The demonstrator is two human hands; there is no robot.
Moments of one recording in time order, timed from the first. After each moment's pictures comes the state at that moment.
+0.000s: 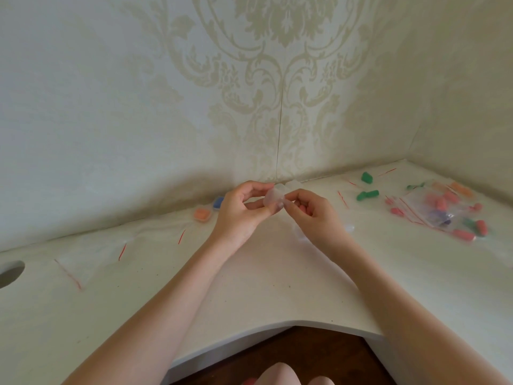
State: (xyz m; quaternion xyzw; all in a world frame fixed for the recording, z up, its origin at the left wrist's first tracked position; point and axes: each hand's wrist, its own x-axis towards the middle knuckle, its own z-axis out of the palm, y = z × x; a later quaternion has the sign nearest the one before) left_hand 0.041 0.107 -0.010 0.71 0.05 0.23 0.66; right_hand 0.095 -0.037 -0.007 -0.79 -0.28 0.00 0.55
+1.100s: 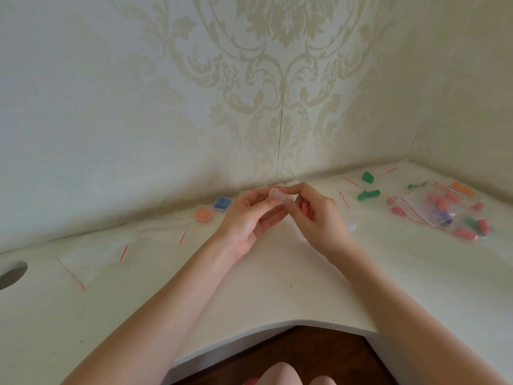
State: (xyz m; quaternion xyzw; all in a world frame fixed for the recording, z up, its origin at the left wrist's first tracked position) left_hand 0.041 0.102 -0.007 0.52 0.03 0.08 0.85; right_hand 0.088 -0.036 -0.005 -0.75 -0.35 -0.11 0.54
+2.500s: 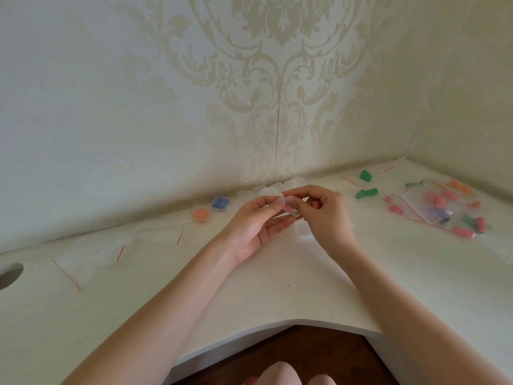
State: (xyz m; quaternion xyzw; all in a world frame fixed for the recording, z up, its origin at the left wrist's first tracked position) left_hand 0.040 0.092 -0.008 0.50 0.03 0.01 0.87; right_hand 0.091 -0.040 -0.001 -0.74 -0.23 -0.04 0.63
